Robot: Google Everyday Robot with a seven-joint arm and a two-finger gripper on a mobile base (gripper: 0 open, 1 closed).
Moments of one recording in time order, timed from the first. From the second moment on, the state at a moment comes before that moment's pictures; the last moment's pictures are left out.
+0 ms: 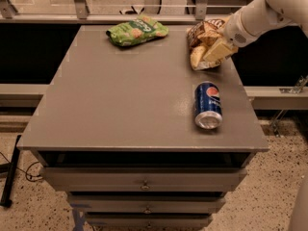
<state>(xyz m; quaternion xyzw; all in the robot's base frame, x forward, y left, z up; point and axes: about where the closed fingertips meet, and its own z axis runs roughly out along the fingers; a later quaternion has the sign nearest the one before) 0.723 -0.205 0.888 -0.53 0.77 0.00 0.35</state>
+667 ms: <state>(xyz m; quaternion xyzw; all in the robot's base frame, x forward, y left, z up) 0.701 -0.190 0.900 -0.53 0.77 0.05 0.36</state>
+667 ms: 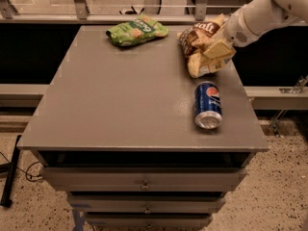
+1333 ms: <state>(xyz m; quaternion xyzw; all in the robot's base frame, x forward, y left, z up) 0.680 -0.185 0.975 -0.50 0.76 0.11 0.40</state>
